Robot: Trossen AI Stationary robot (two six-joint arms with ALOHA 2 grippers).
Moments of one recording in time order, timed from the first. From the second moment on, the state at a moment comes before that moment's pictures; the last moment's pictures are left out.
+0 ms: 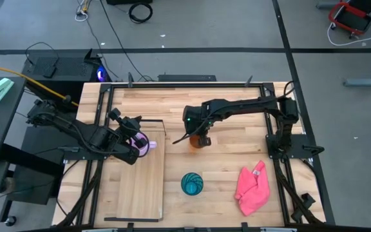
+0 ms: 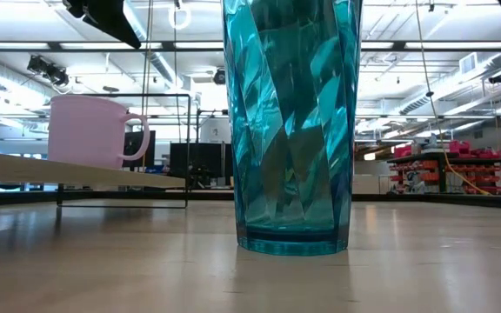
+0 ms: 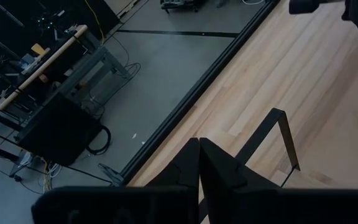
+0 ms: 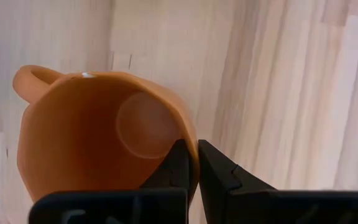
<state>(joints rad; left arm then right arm) -0.42 1.21 1.07 -1.16 -1.17 -0.77 -0.11 1.88 1.53 -0.93 -0.01 -0.24</state>
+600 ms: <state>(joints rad) -0.42 1.21 1.07 -1.16 -1.17 -0.77 -0.12 1.91 1.53 -0.89 -0.03 -0.23</state>
